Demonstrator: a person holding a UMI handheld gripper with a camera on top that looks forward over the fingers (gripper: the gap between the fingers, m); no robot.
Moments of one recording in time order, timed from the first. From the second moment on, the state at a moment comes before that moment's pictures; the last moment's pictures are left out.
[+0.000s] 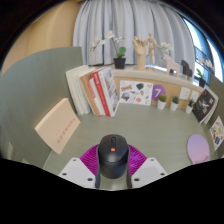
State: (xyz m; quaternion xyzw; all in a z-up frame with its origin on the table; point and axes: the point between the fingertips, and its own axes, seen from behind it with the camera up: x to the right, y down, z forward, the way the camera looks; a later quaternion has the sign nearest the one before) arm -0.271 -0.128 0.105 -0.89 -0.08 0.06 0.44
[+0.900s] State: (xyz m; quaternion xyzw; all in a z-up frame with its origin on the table) arm 0.188 -0.069 -0.004 -0.93 0.05 0.01 0.36
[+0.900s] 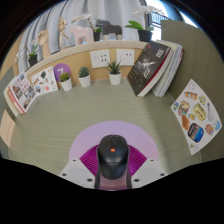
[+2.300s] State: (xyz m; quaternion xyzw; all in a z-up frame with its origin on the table) arm -0.022 -0.230 0.260 -0.88 -0.03 -0.01 0.47
